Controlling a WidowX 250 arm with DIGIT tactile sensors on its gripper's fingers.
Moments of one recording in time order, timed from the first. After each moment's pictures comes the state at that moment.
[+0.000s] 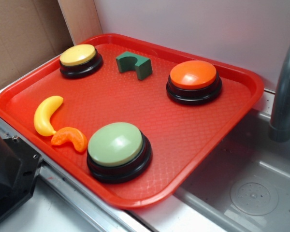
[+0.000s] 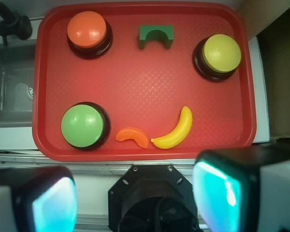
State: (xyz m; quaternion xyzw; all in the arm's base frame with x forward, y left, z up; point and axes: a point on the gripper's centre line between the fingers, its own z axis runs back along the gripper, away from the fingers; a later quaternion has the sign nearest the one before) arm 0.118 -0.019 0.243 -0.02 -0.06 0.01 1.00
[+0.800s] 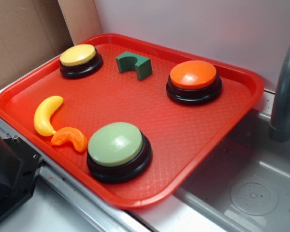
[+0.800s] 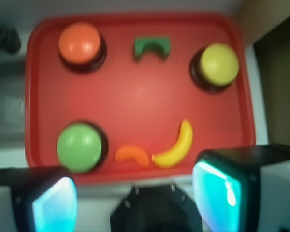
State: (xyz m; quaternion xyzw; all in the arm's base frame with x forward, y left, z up) arm 0.166 -0.031 0.235 0.02 -0.08 0.04 1.00
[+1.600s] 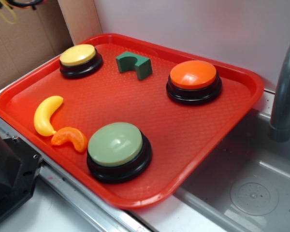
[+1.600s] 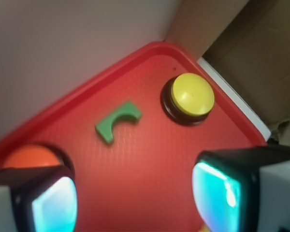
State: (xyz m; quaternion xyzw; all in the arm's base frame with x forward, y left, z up) arm 0.277 -0.010 0.175 0.12 -0.12 0.37 0.91
